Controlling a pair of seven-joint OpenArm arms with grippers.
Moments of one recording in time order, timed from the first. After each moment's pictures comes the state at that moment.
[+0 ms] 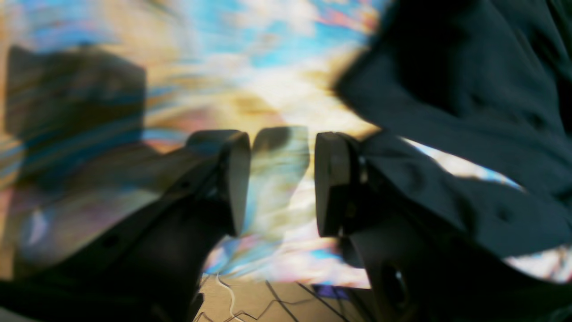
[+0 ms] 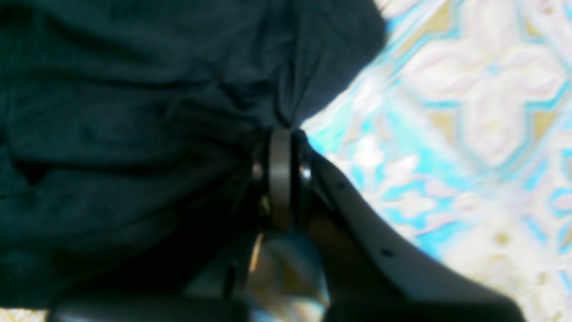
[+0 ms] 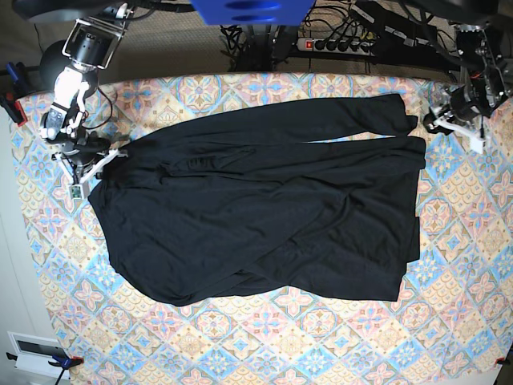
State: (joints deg) left arm 18.7 -25.7 -30.0 85.9 -53.9 -6.5 62.3; right arm -1.7 14.0 27.2 79.3 11.4 30.8 -43.1
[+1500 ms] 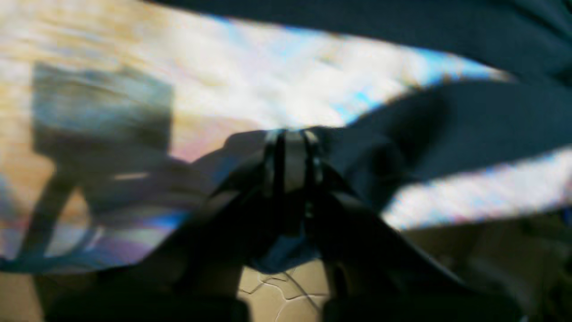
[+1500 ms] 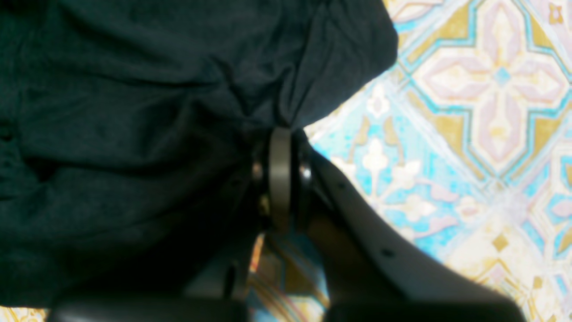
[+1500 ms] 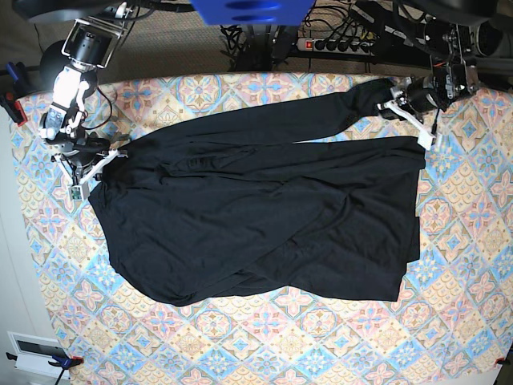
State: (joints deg) left arm 23.8 -21.0 -18.4 100.5 -51.7 -6.4 64.5; right arm -1.7 14.4 26.9 79.8 11.5 30.7 -43.1
